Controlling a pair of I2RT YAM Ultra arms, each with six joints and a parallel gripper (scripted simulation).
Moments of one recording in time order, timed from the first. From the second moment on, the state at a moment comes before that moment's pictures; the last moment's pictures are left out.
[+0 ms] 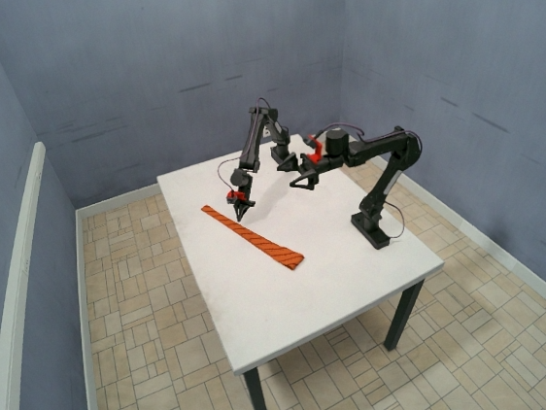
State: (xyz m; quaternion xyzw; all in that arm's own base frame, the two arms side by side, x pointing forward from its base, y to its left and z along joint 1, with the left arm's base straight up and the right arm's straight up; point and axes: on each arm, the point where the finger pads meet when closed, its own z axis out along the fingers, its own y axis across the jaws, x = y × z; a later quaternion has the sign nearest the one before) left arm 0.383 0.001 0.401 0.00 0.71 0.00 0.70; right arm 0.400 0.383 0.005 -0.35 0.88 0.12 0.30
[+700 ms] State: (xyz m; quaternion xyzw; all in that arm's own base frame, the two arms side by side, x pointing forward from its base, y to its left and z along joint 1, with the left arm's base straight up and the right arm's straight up) left arm 0.383 0.001 0.401 0.00 0.71 0.00 0.70; right arm 0.400 0.383 0.005 -0.35 0.88 0.12 0.30
